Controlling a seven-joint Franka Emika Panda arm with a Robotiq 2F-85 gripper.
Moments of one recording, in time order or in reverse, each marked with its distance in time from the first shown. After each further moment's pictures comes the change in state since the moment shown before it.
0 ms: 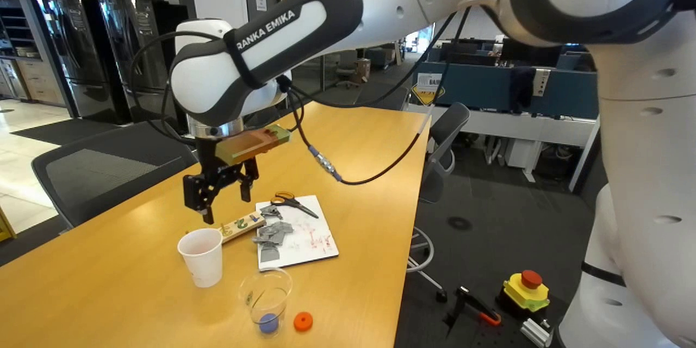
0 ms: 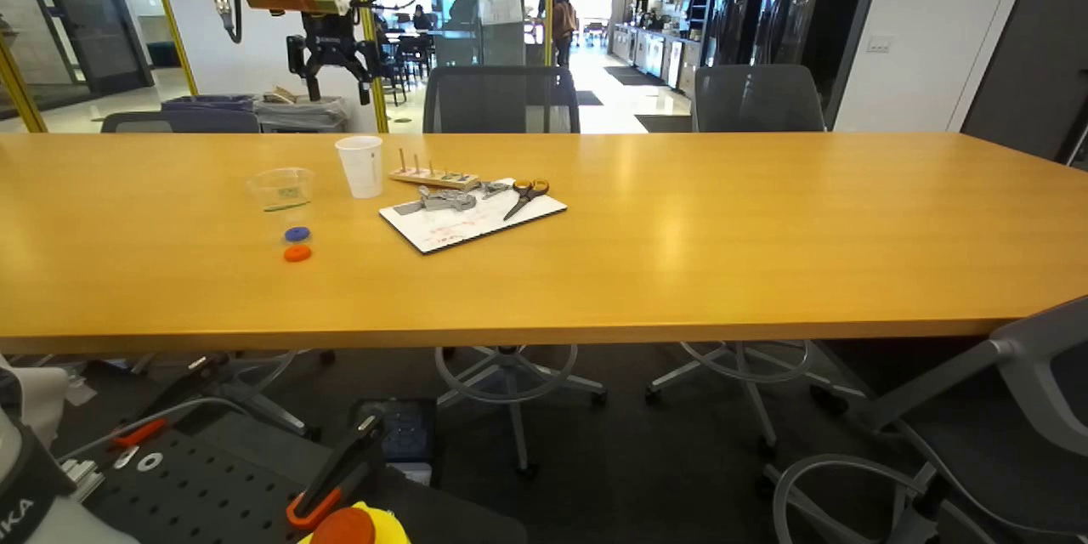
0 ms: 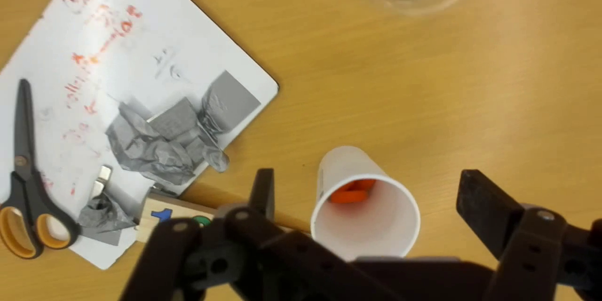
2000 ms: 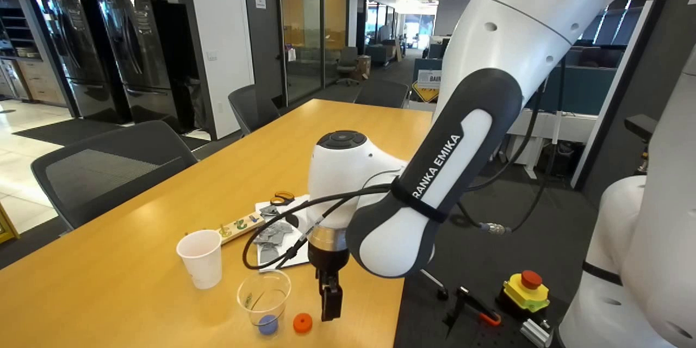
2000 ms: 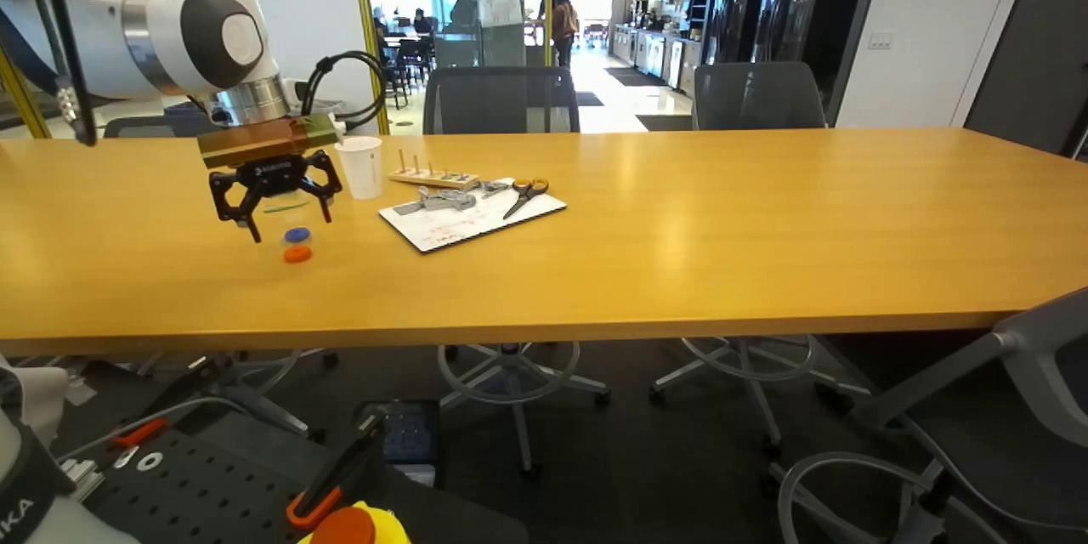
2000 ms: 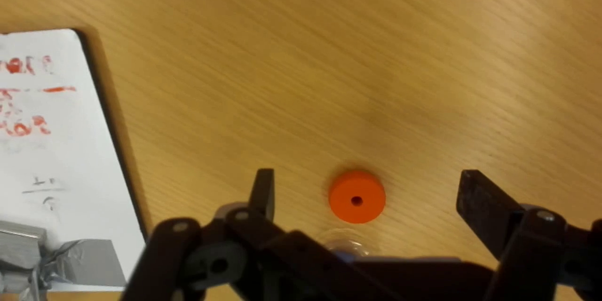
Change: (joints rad) arm -0.049 -0.311 0.072 -0.931 -0.103 0.721 -0.586
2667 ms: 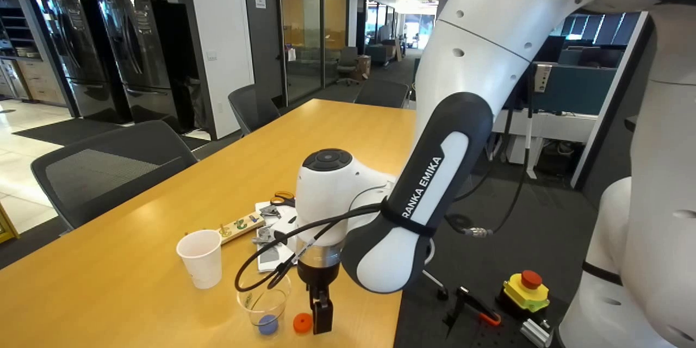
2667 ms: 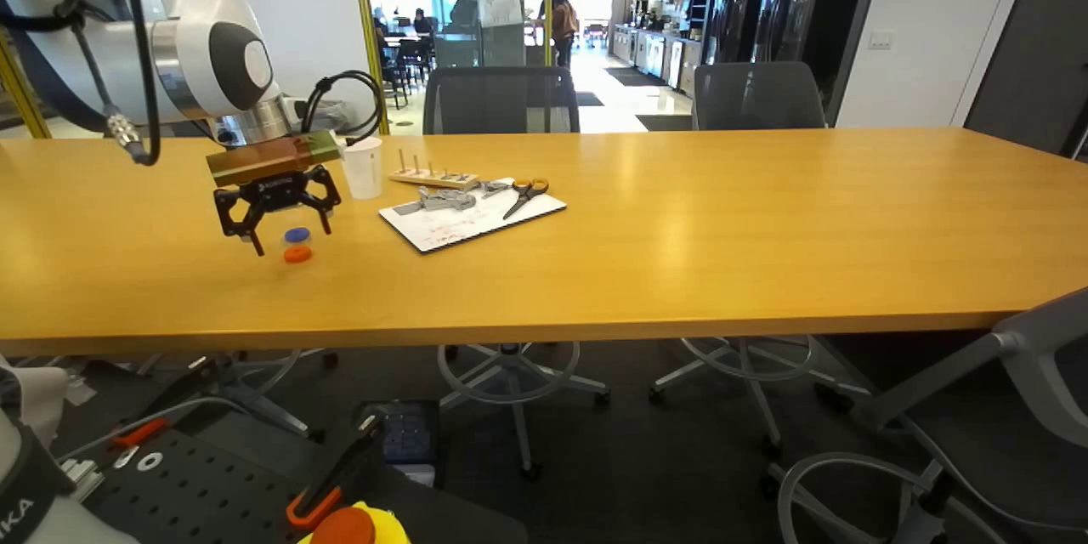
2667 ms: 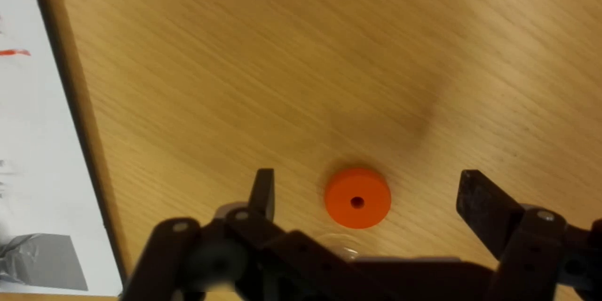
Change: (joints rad) arm 0.002 0.123 0.003 0.062 -0.131 0.046 0.080
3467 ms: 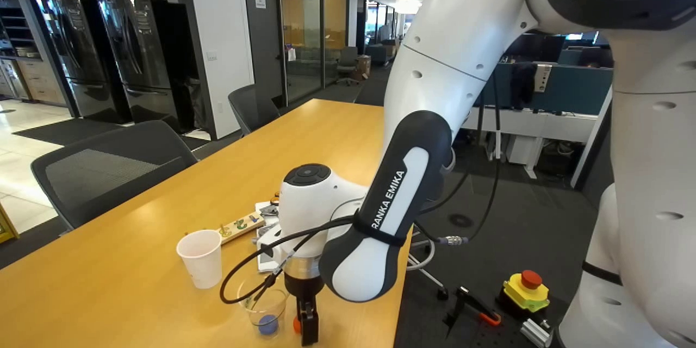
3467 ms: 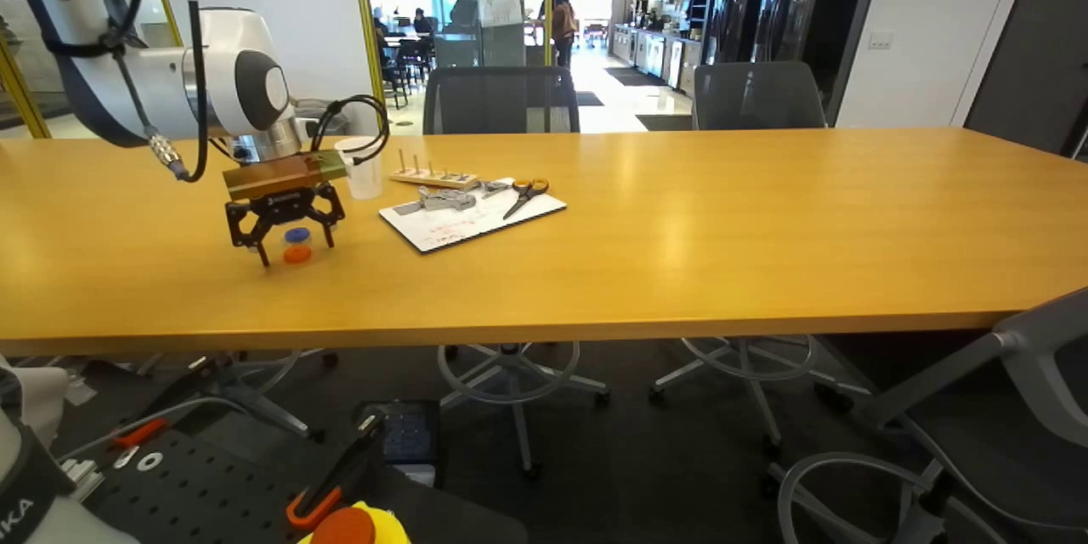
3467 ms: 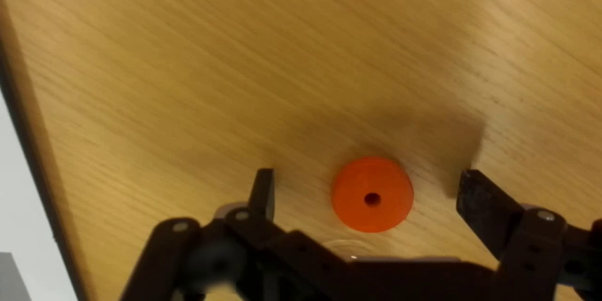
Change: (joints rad) arm 0.000 0.140 0.005 0.104 0.000 -0.004 0.005
